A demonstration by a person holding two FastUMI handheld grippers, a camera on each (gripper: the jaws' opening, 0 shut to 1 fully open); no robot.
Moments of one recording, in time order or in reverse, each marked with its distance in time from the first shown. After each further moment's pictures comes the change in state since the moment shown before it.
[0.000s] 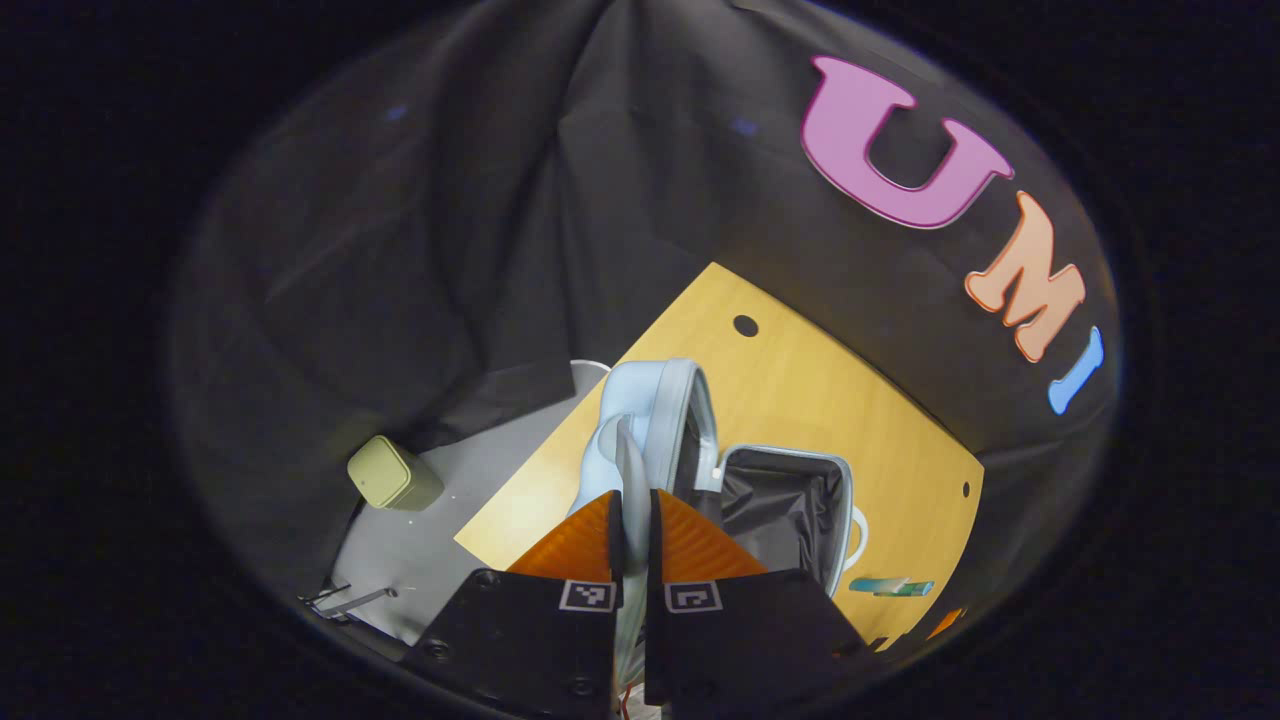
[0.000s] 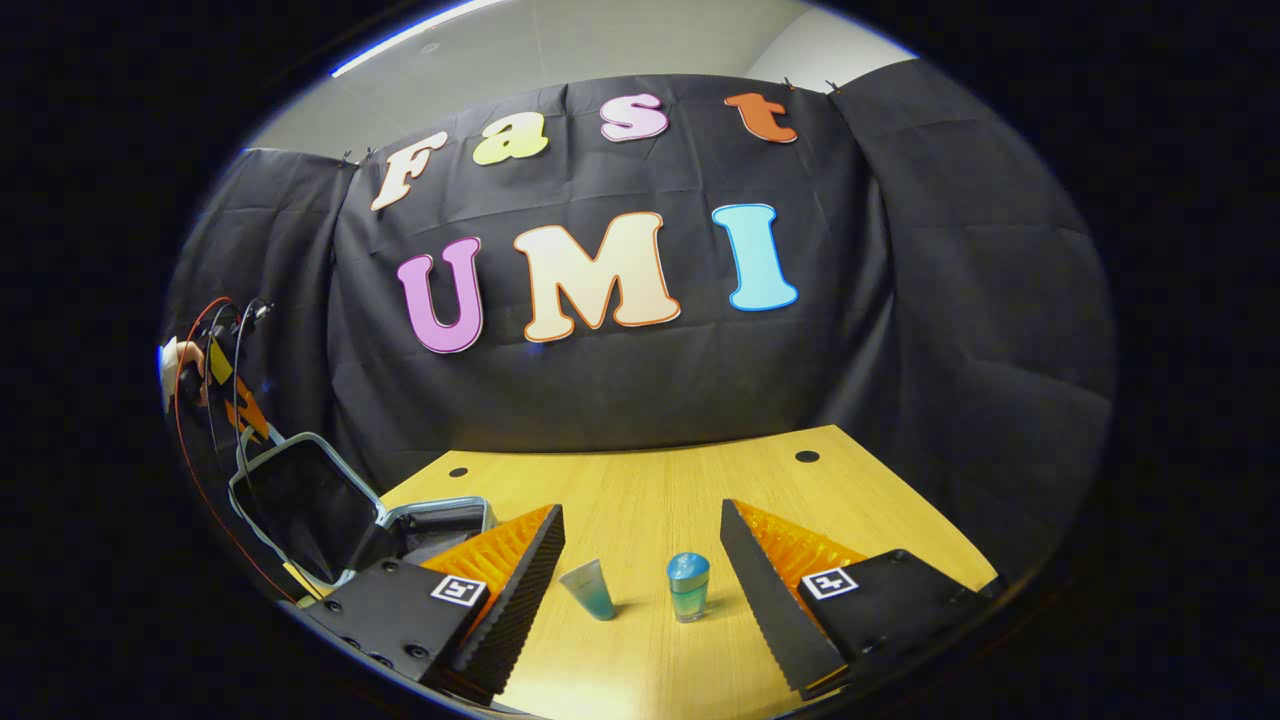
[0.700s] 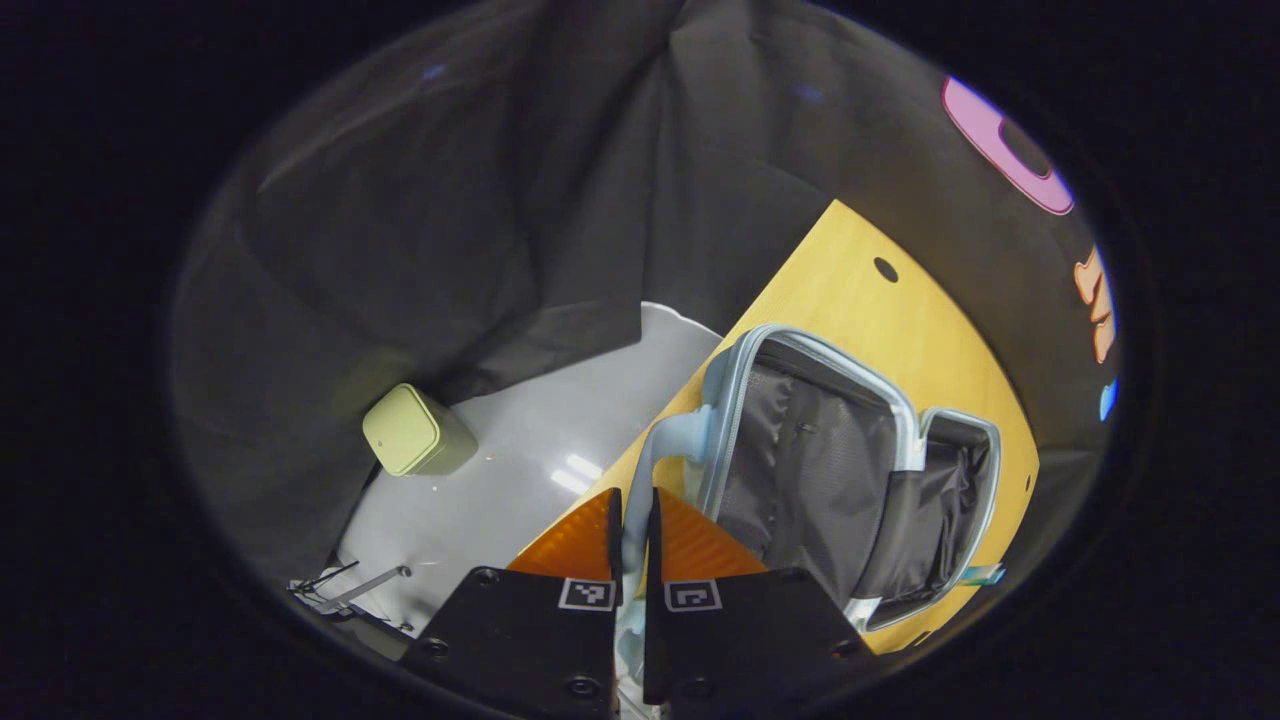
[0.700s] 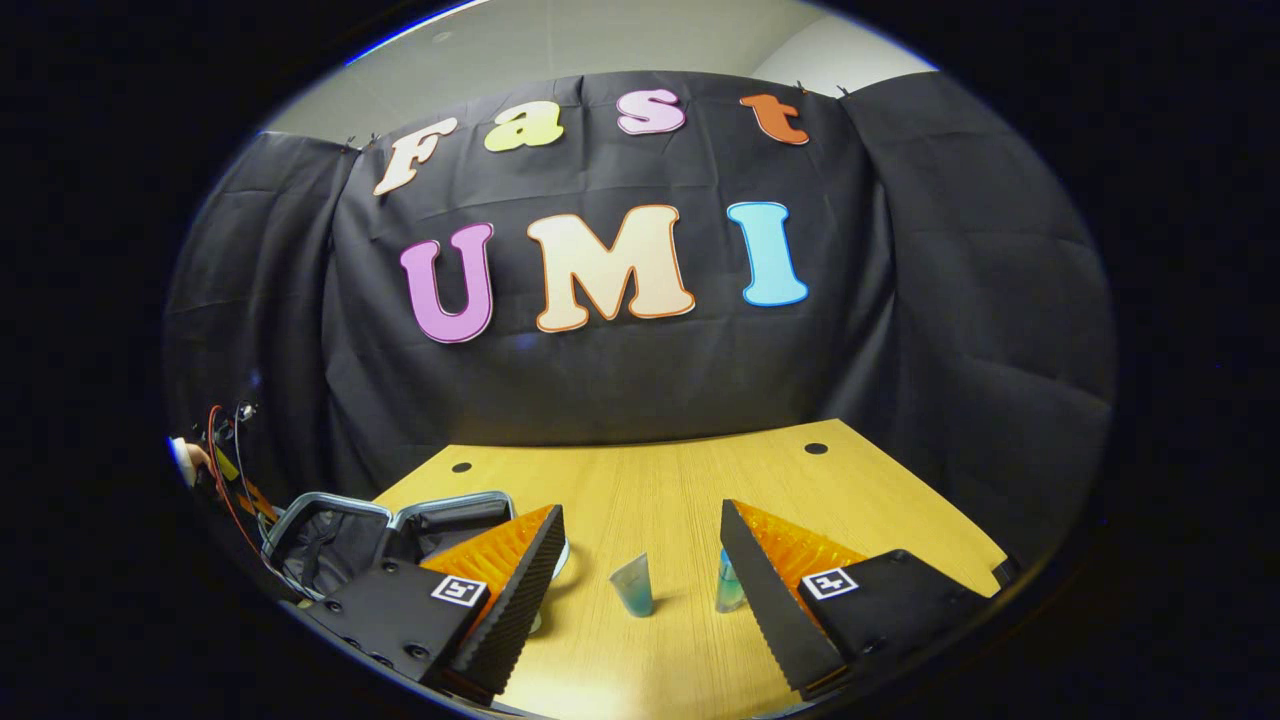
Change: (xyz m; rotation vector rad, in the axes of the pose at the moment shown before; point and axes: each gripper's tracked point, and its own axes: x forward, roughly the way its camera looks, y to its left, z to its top) left arm 0.121 0.139 -0.079 -0.066 0.149 0.089; right arm -0.006 0.052 -0.015 -0.019 0.022 -0.059
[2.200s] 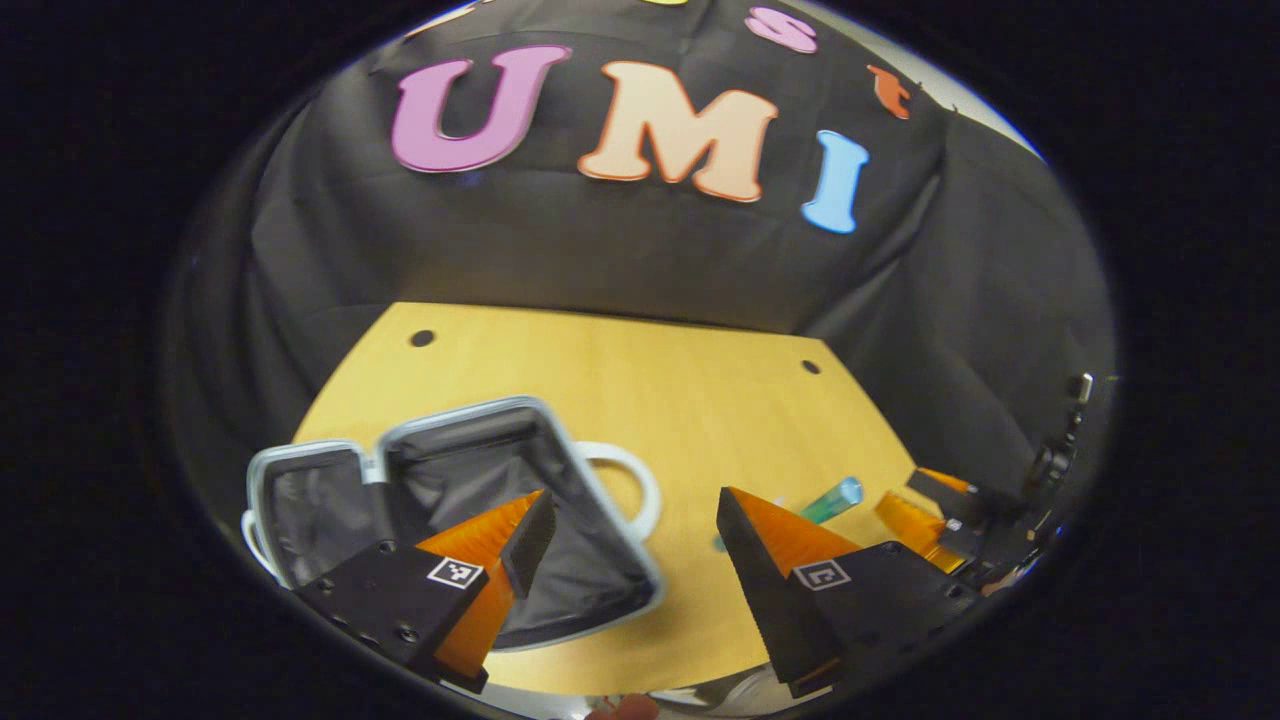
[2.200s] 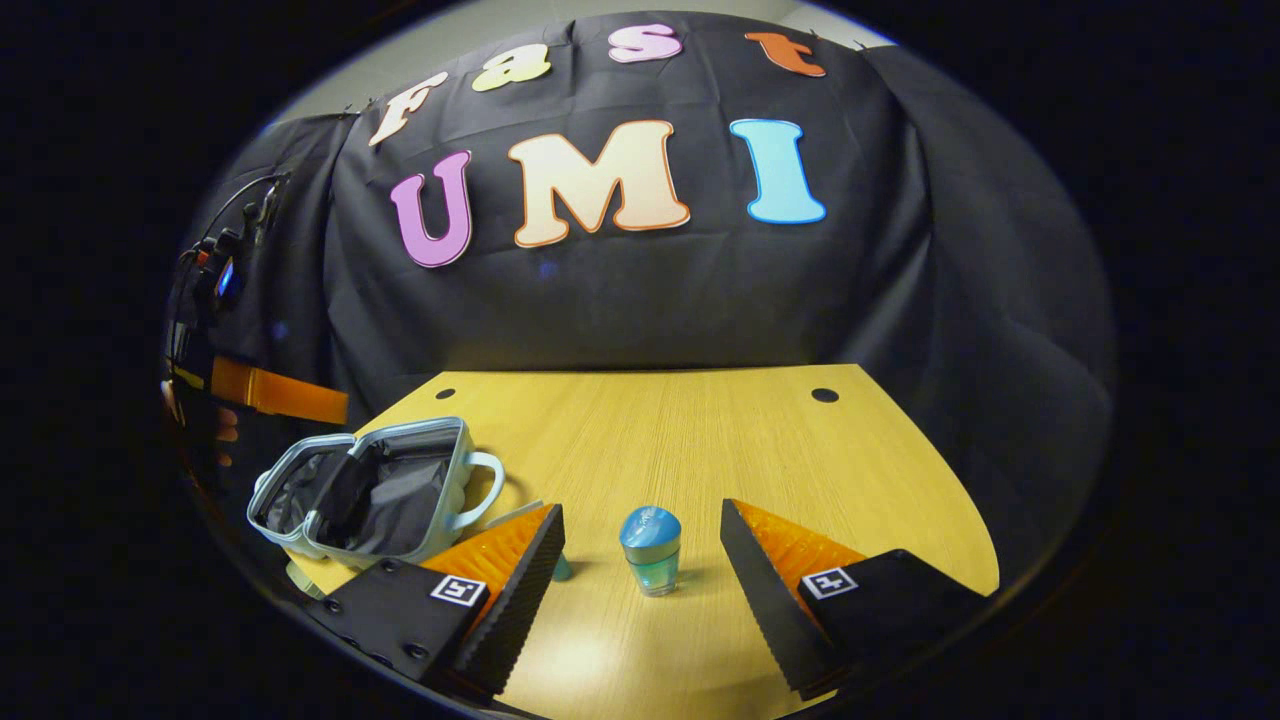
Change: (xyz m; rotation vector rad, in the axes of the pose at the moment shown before) left arm -0.144 -0.482 -0.194 0.625 -0.350 -0.624; right arm 0.077 -0.097 -0.070 -0.046 0.232 0.128
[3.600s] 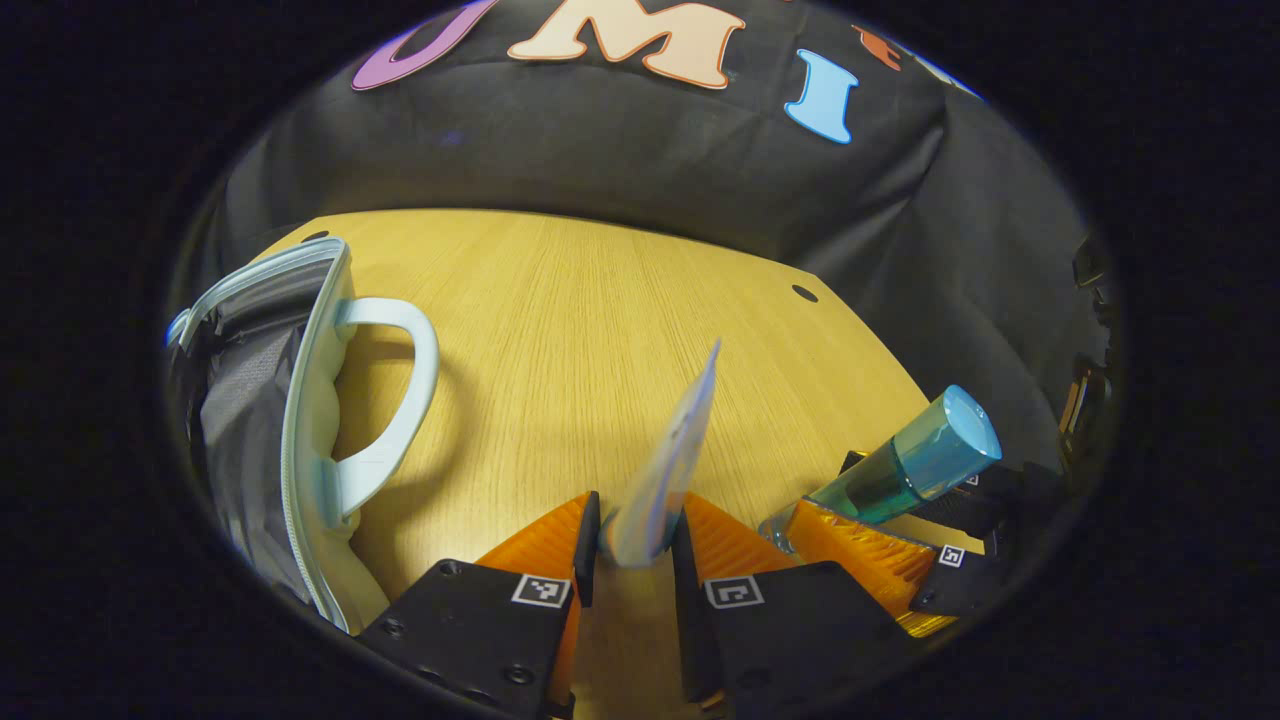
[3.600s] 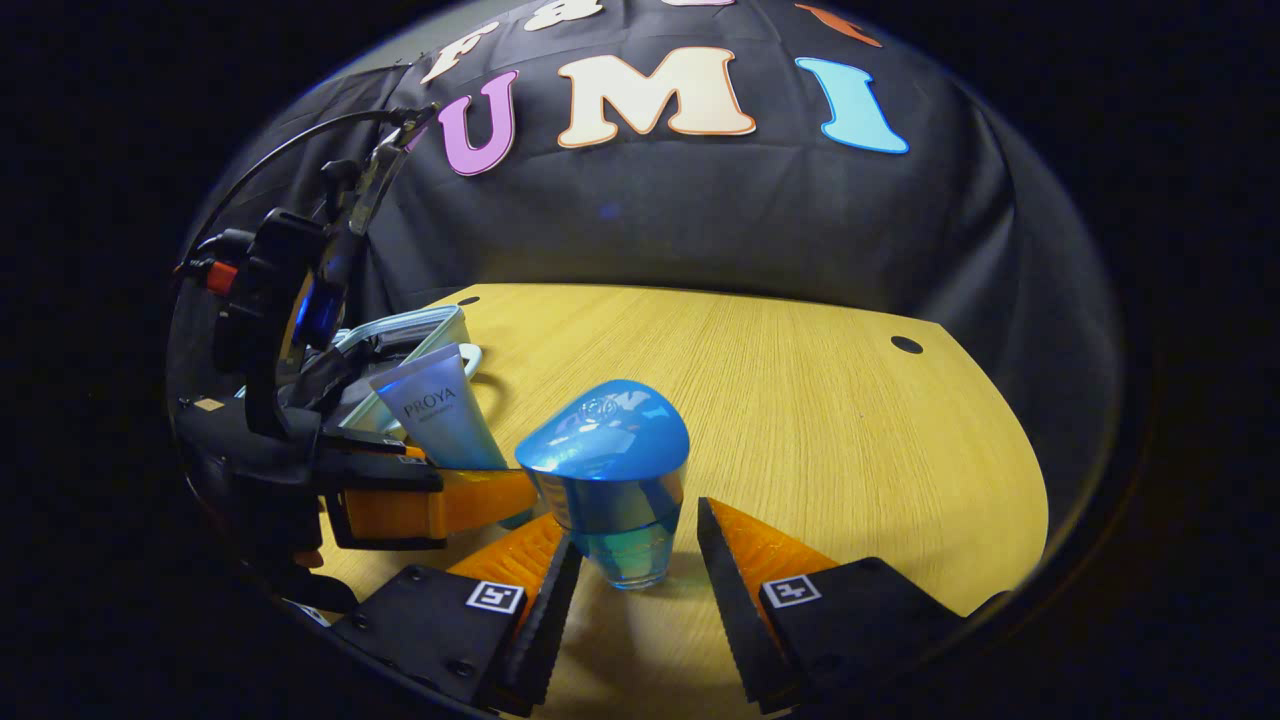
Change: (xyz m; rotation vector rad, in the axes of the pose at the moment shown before) left arm 0.180 -0.077 -0.143 -0.050 0.075 -0.011; right arm 0.092 -0.005 -0.101 -0.135 0.126 0.142
